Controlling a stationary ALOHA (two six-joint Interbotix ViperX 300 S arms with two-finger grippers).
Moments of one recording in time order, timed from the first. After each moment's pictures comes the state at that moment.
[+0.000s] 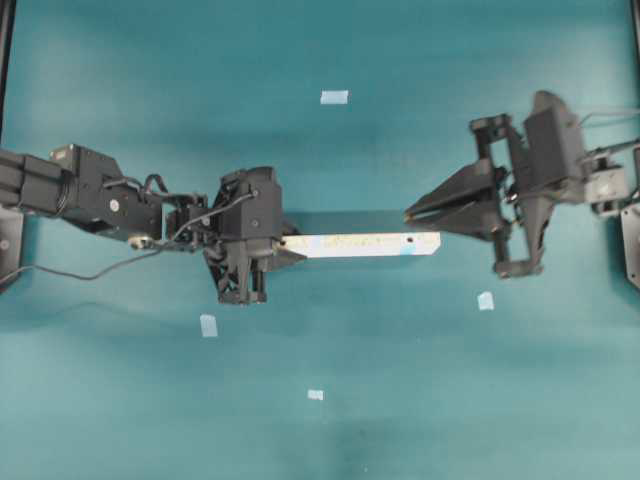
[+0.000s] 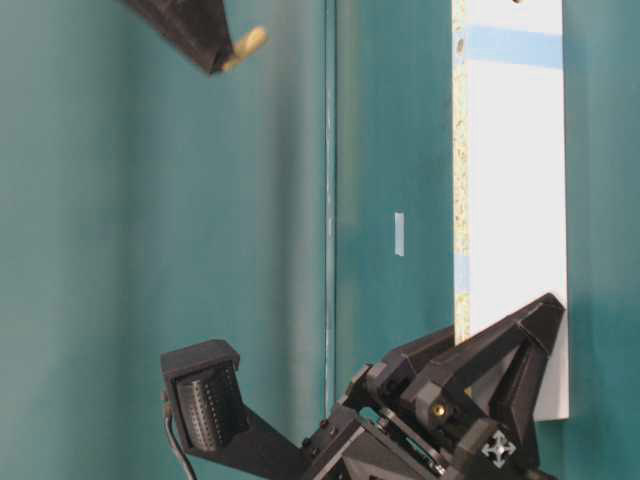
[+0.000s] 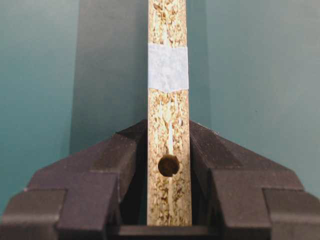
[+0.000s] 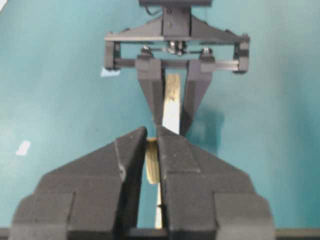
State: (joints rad) left arm -0.01 0.23 0.76 -0.07 -0.27 0.04; right arm -0.15 -0.39 1.08 -0.50 -0.59 0.60
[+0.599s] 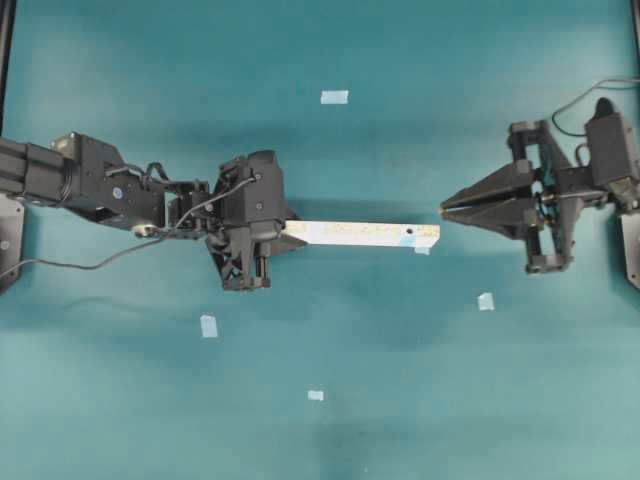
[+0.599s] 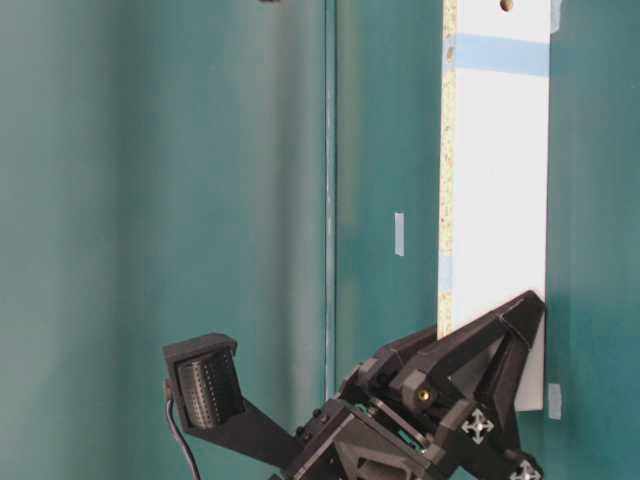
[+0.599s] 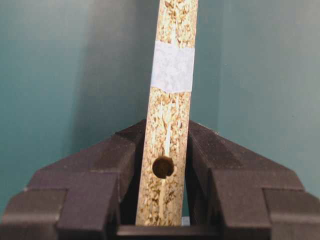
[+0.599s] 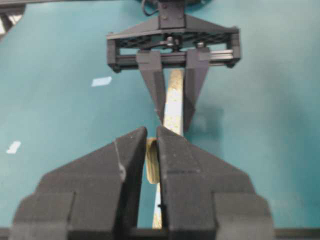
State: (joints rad) left arm 0.04 0.23 0.75 -0.06 -0.25 0.04; right arm -0.24 -0.20 1.29 -0.36 -1.12 0.41
